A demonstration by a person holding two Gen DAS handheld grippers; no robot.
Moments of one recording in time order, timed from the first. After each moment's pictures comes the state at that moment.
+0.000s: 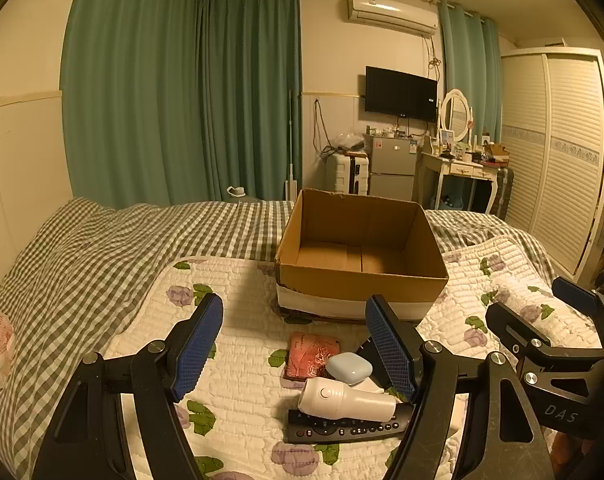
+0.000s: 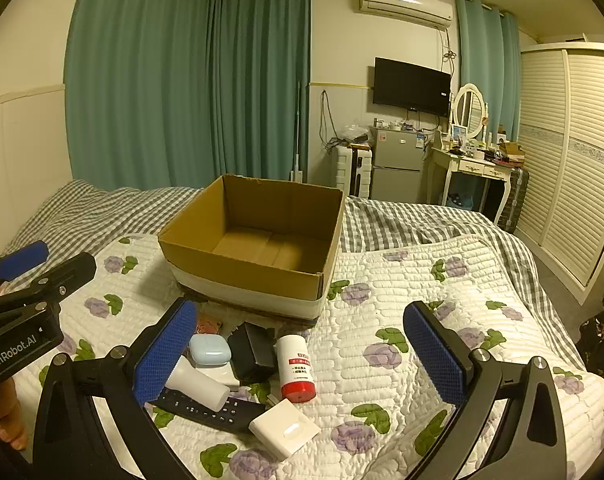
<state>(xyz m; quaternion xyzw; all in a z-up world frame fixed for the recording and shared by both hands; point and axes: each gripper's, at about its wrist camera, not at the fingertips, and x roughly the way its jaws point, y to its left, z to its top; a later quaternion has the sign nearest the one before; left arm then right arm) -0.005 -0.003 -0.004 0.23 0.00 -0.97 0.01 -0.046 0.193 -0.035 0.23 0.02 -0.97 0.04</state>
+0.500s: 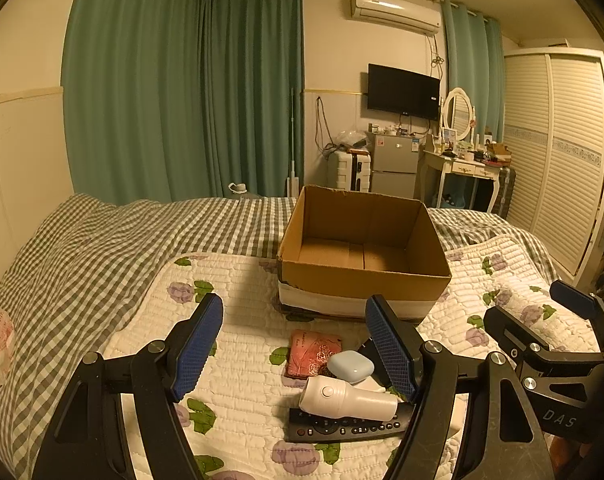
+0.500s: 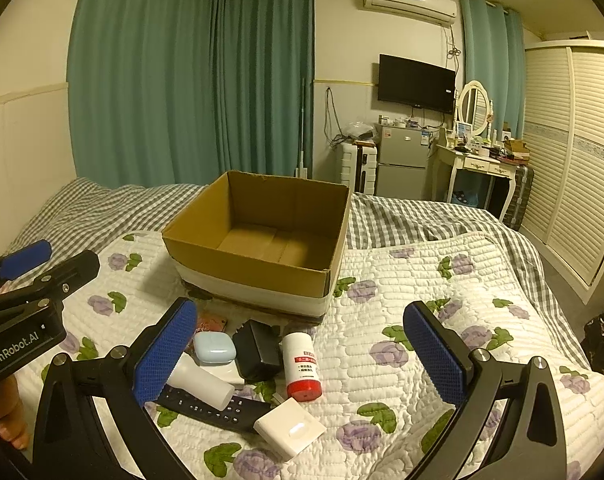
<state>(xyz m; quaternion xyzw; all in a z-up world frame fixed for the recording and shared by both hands) -0.006 -0.002 -0.007 0.23 0.00 -0.97 0.01 -0.049 0.189 -0.037 0.24 0.02 -0.97 0.05</state>
